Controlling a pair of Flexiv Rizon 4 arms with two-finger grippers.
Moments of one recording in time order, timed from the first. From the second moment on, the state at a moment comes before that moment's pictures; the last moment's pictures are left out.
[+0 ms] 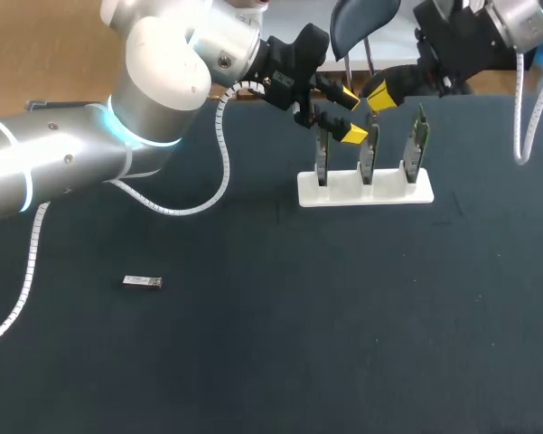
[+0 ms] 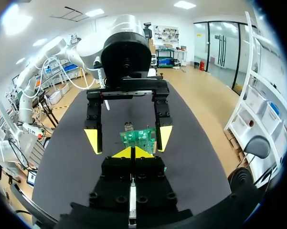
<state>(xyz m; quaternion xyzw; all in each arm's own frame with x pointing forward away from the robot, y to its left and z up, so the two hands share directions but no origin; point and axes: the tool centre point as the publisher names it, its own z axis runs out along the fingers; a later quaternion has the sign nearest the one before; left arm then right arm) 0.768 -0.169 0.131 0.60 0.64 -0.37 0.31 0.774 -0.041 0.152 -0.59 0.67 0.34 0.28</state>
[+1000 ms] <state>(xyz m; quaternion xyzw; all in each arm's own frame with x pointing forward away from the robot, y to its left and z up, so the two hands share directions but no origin) 0.768 -0.169 0.131 0.60 0.64 -0.37 0.31 0.774 -0.040 0.142 -0.58 0.68 0.35 0.28</state>
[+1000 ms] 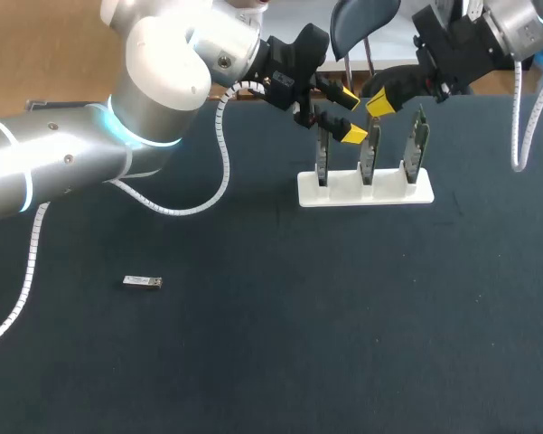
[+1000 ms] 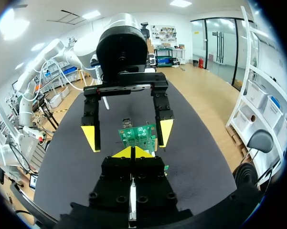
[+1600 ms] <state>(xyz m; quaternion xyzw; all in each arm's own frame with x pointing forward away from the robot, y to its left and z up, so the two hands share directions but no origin) 0.768 -0.169 0.131 0.60 0.64 -0.37 0.31 0.784 -0.044 0.174 -0.58 0.65 0.35 0.33</state>
